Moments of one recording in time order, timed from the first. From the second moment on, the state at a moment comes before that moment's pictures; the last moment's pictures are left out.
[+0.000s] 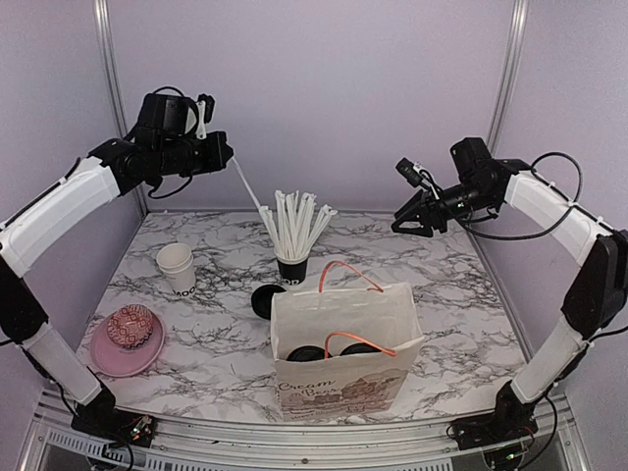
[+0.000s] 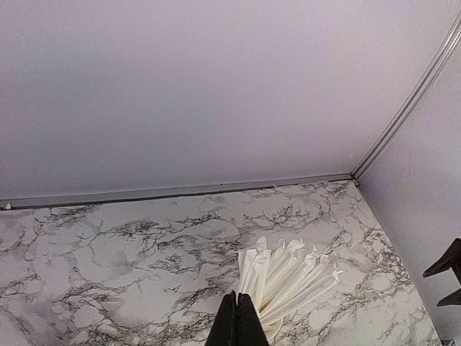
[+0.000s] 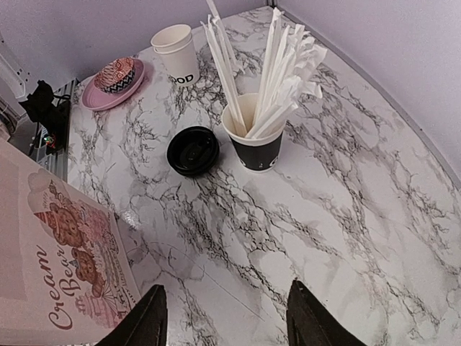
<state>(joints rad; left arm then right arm) -0.55 1.61 1.69 -0.47 -0.09 -0.36 0.26 1.60 1.57 -0.90 -0.82 -0.57</state>
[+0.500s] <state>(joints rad) -0.72 1.21 1.71 -0.49 0.12 -0.28 0.26 1.63 1.57 -0.90 -0.81 -0.57</state>
